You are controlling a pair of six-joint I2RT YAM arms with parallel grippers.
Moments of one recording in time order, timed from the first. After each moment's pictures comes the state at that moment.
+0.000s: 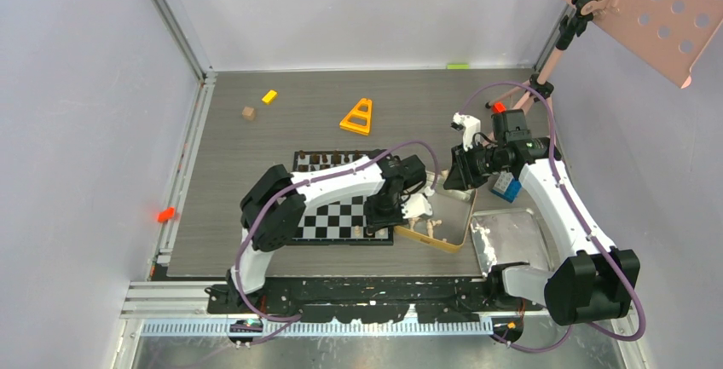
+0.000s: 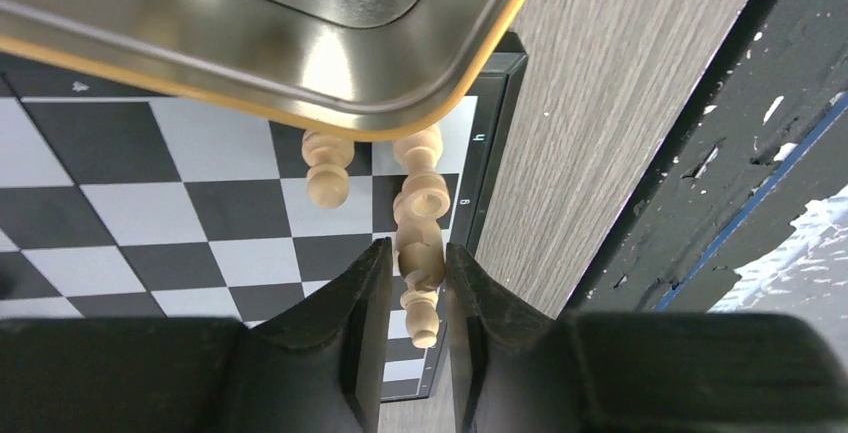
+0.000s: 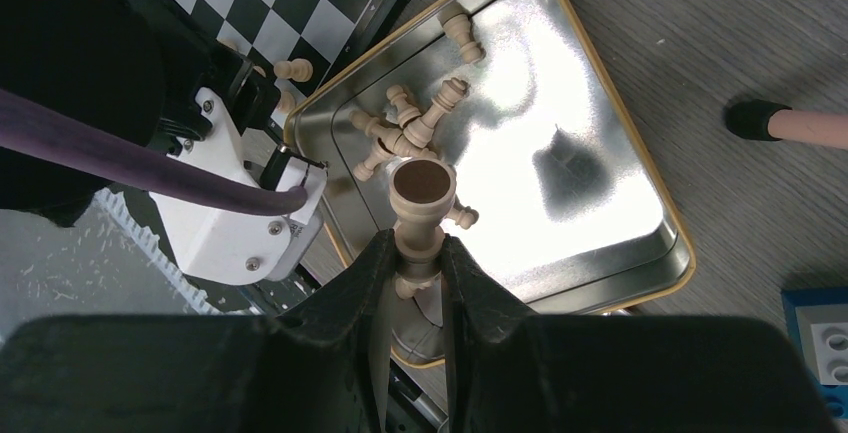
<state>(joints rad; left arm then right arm) -1.04 2.01 1.60 -1.13 0.16 0.44 0.10 1.20 1.03 -0.91 -0.61 -0.28</state>
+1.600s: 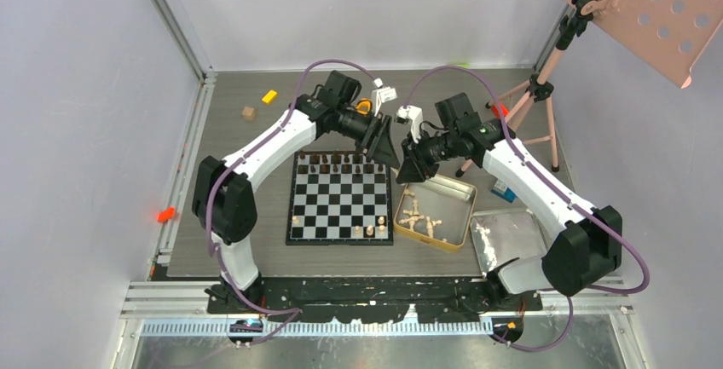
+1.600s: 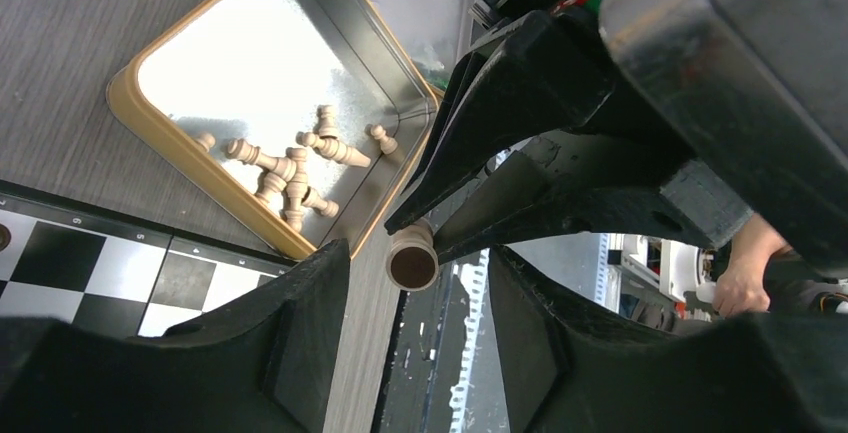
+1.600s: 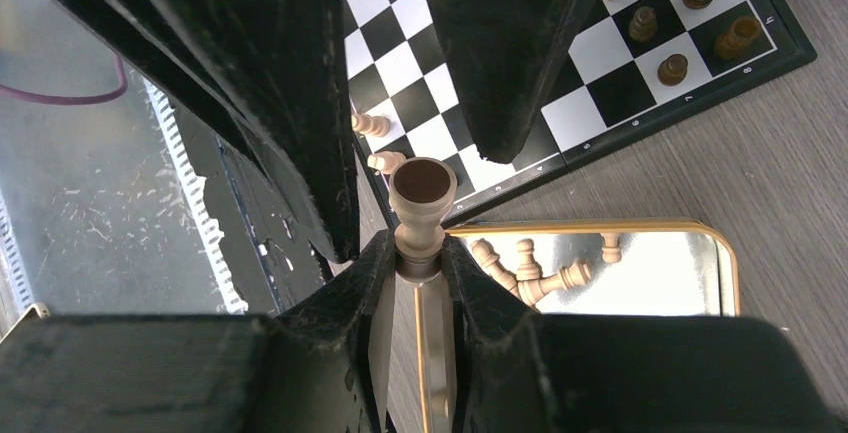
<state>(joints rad) -0.59 1.81 1.62 -0.63 1.01 -0.14 0.45 1.39 1.22 -0.77 -0.72 -0.25</state>
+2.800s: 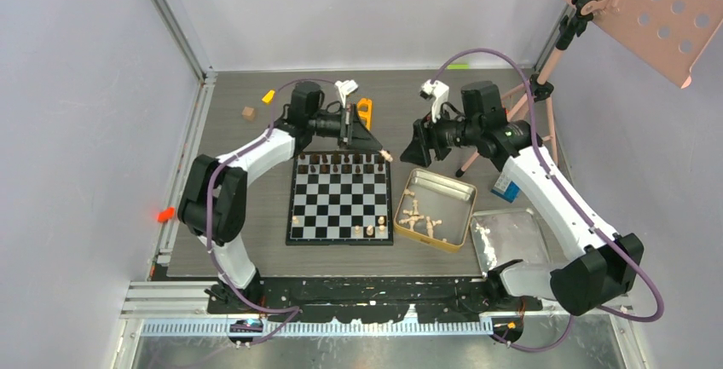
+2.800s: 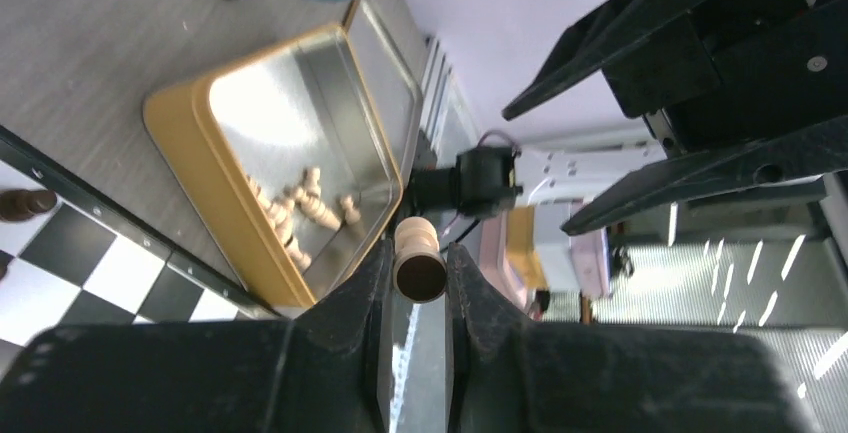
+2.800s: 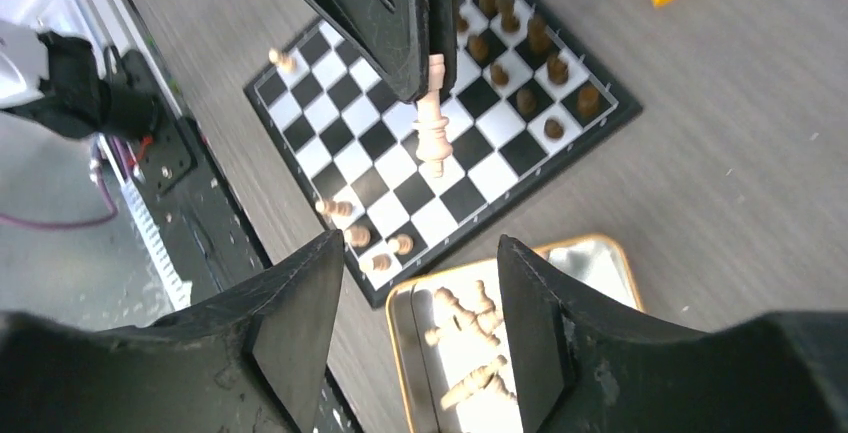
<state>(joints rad) -0.44 1.77 1.25 0.05 1.13 -0.70 0.39 1.29 1.24 -0.66 -0.62 -0.10</state>
